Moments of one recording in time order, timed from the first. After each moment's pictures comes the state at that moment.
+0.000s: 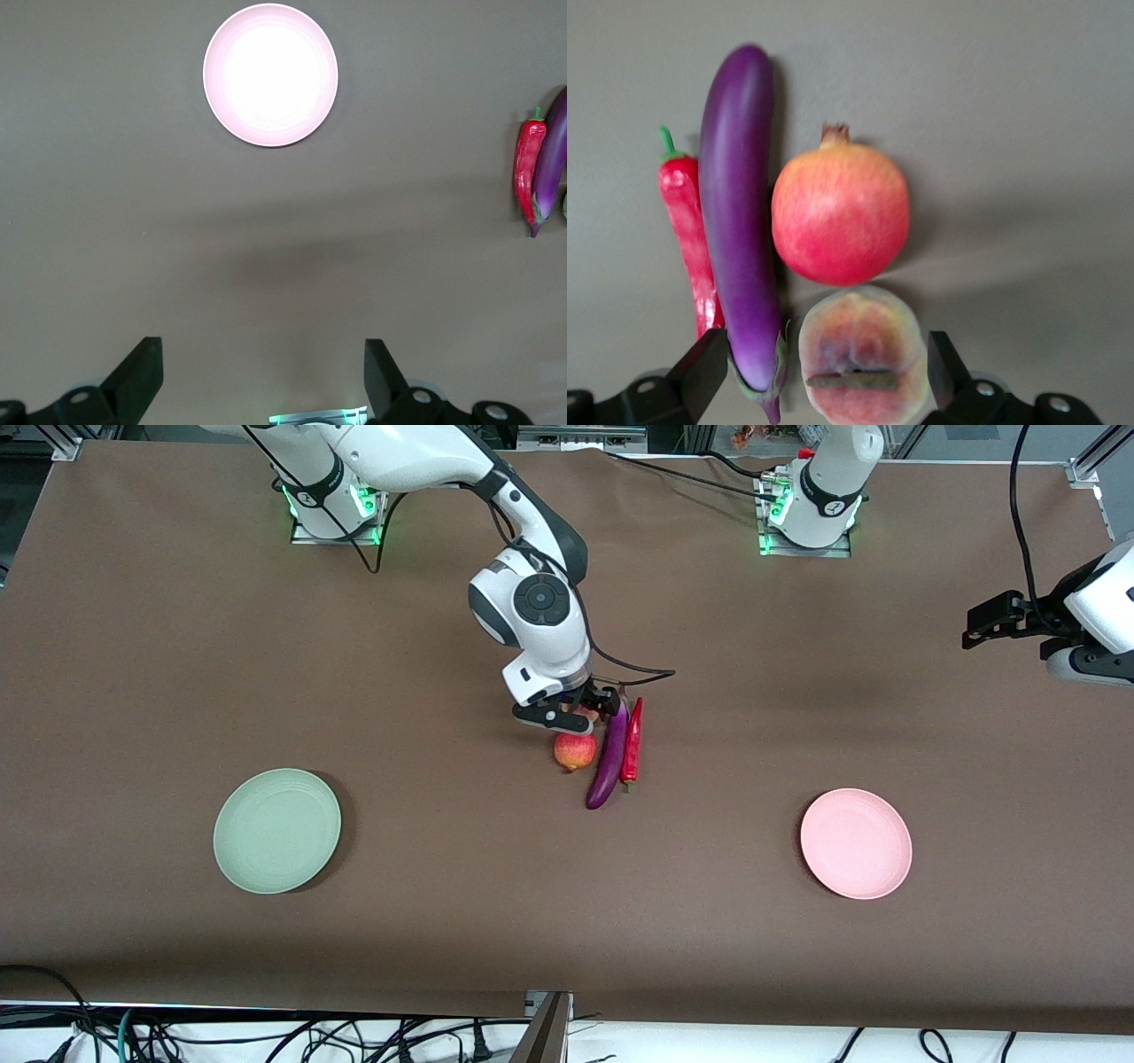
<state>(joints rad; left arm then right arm) 0.01 0.07 0.01 -1.53 0.00 1.45 0.13 0.75 0.72 0.09 -1.53 0.01 2.37 1.08</state>
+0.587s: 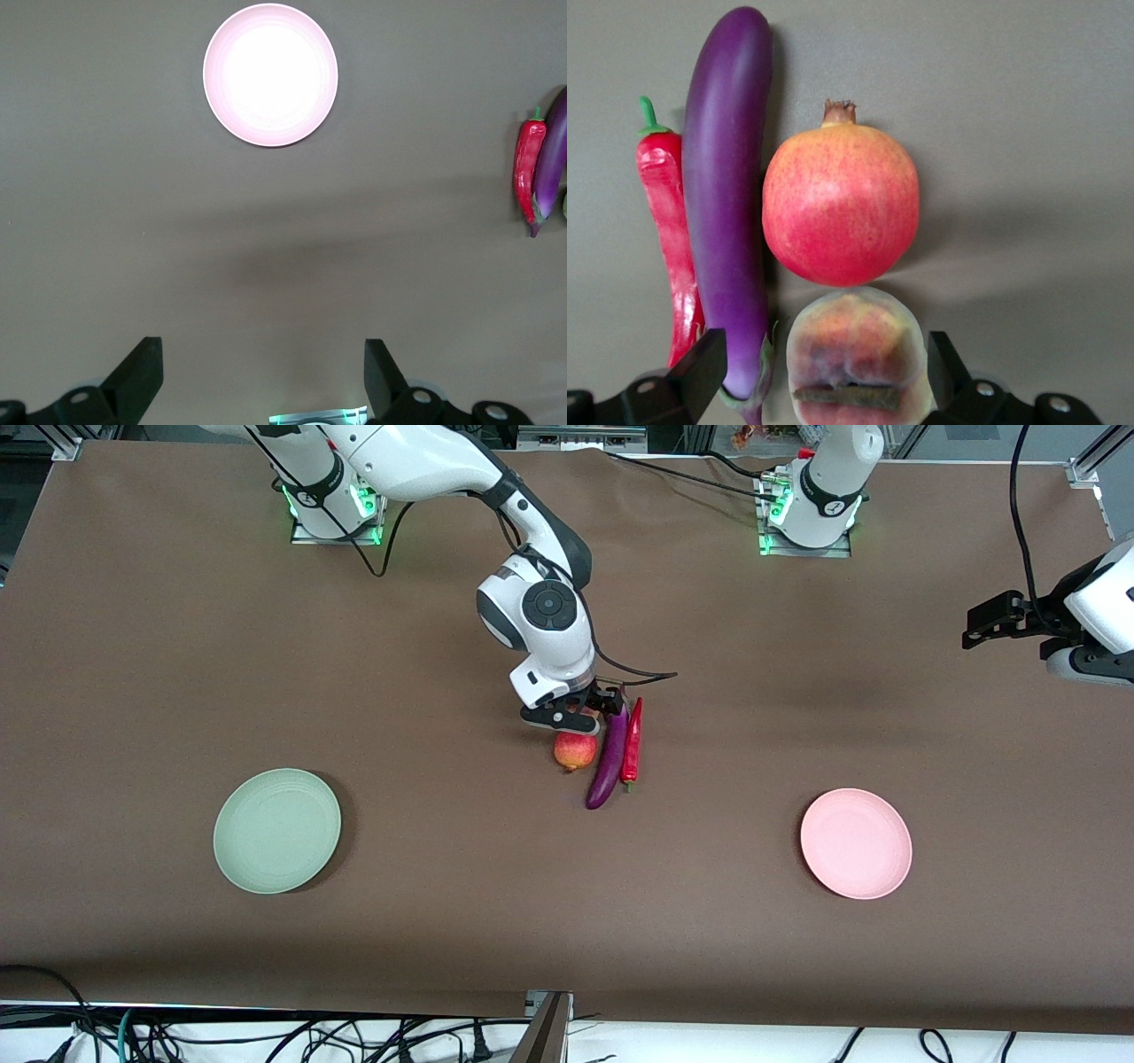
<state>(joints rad) 0.01 0.07 0.01 -1.53 0.00 1.45 0.13 0.76 0.74 0.08 -1.53 0.00 2.38 1.02</state>
